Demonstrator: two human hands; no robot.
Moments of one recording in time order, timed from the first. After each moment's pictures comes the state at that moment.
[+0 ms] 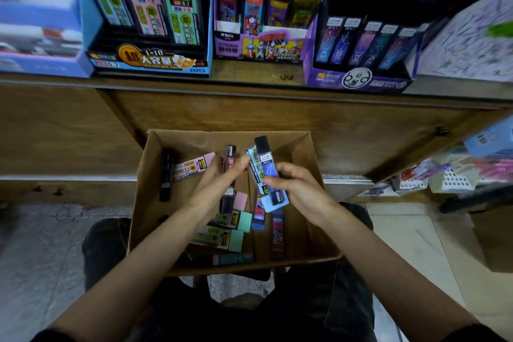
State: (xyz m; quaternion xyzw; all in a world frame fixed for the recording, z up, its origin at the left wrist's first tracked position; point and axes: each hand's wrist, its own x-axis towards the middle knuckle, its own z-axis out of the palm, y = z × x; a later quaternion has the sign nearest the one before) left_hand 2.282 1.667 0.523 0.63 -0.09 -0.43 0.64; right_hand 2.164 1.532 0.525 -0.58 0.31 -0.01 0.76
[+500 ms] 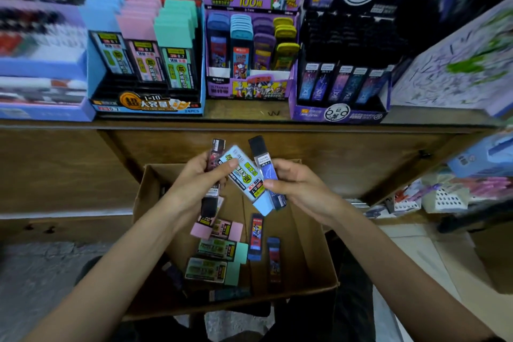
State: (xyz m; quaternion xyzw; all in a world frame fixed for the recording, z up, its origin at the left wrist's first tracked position) left_hand 2.314 1.658 0.600 0.62 -0.19 -0.41 0.64; right_hand 2.179 1.508 0.583 -0.64 0.21 -0.03 0.74
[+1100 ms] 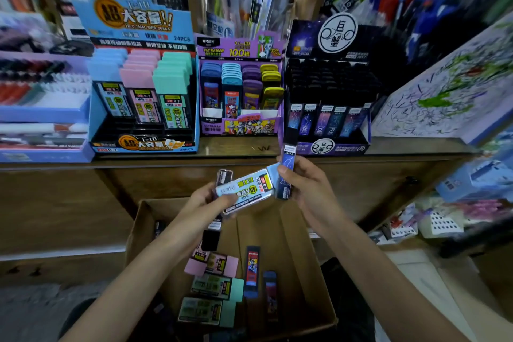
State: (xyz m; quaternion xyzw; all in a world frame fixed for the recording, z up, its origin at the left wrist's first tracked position) left_hand 2.303 1.652 0.617 0.63 -0.17 -0.43 0.62; right_hand 2.187 1.489 0.618 -0.56 0.27 -0.23 0.75
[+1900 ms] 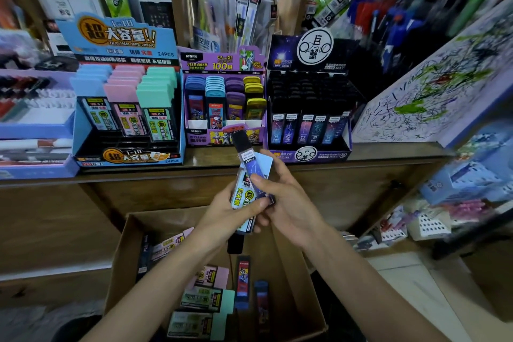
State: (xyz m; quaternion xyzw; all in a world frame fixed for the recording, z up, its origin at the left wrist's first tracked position) left_hand 2.271 1.610 0.628 0.56 -0.29 -0.44 0.64; right_hand 2.188 1.513 0.643 -0.48 0.22 -0.17 0.83
